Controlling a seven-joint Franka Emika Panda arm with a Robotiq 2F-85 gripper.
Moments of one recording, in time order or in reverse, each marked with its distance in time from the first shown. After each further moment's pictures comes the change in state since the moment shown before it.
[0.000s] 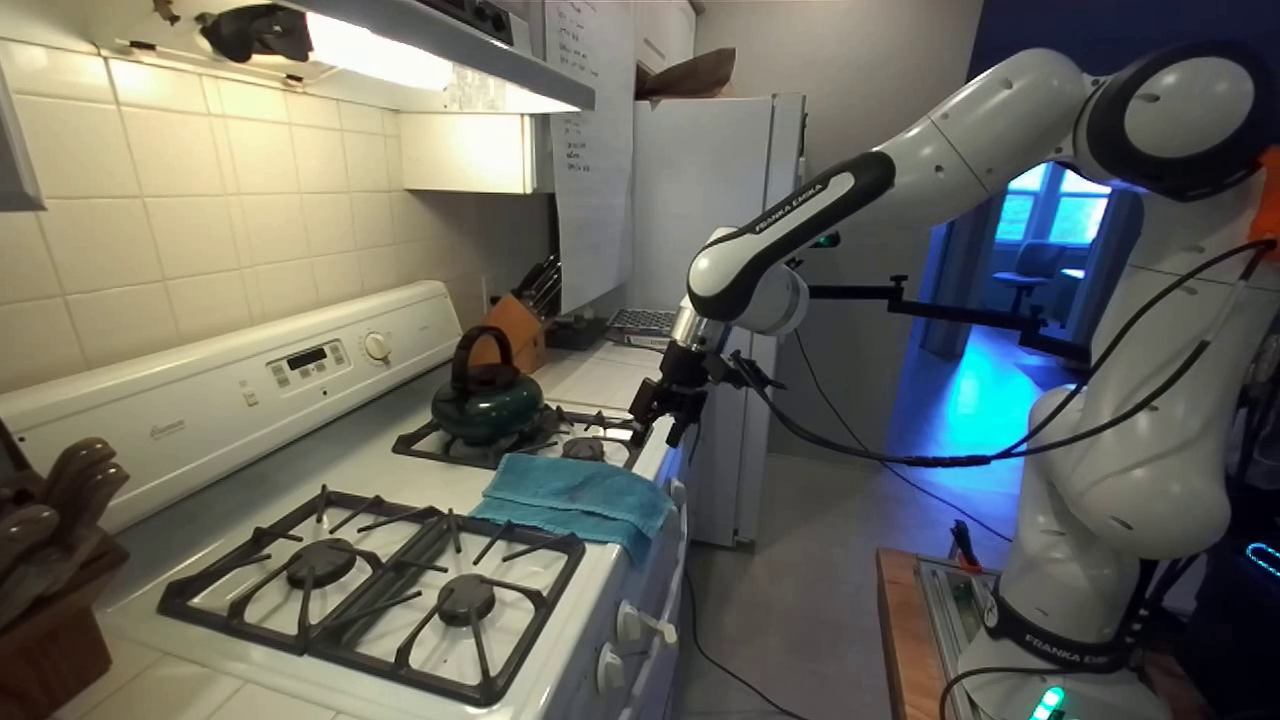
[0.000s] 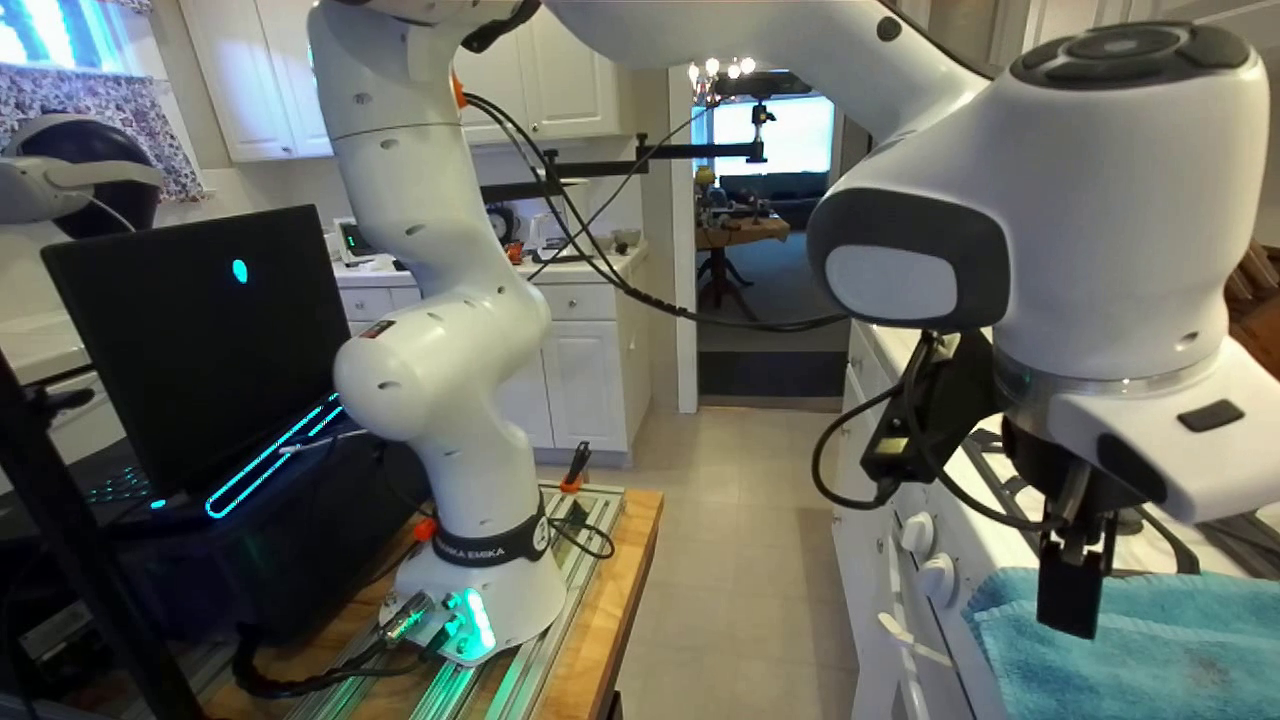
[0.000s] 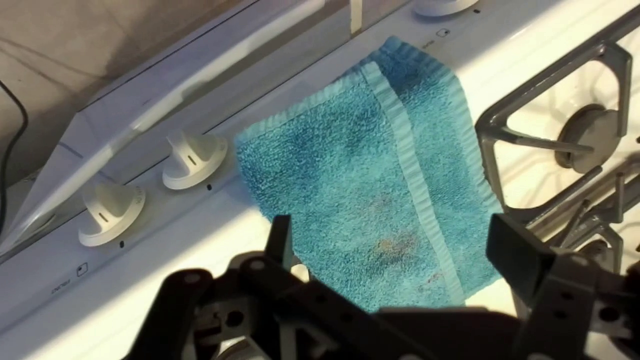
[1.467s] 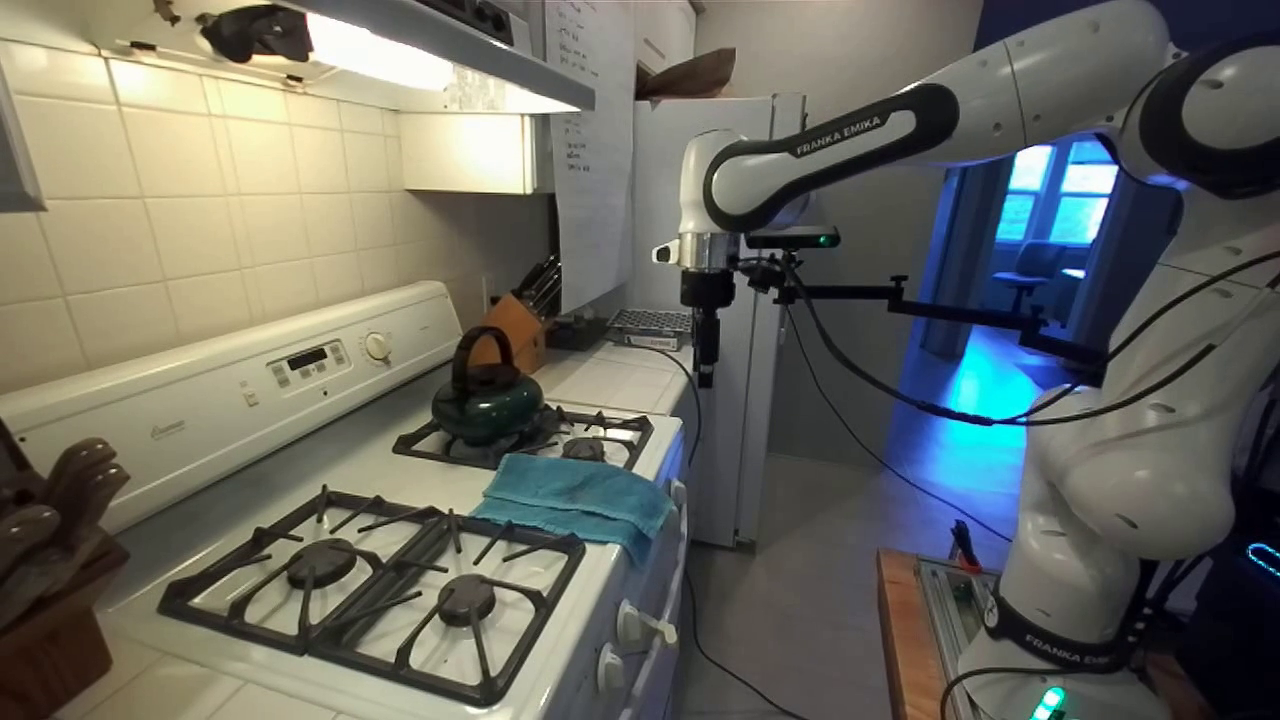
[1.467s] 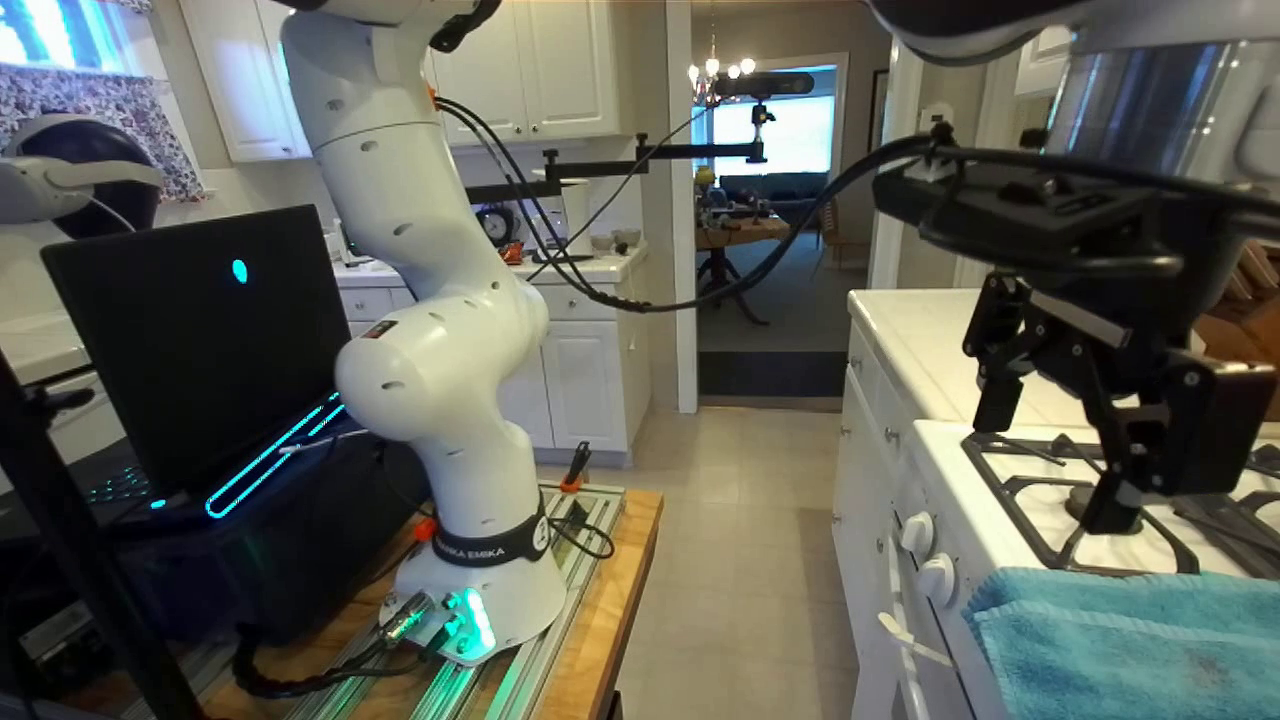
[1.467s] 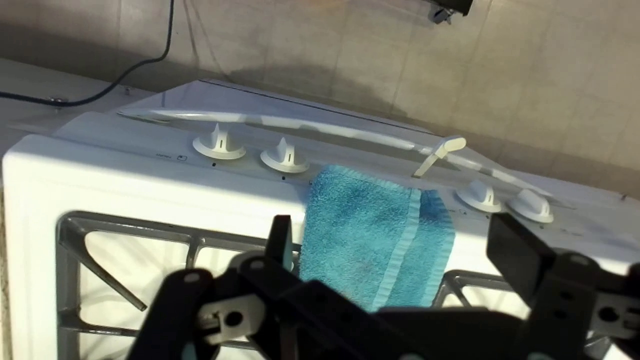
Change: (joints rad) arm 0.025 -0.113 -0.052 0.246 -0.482 -0.559 -0.379
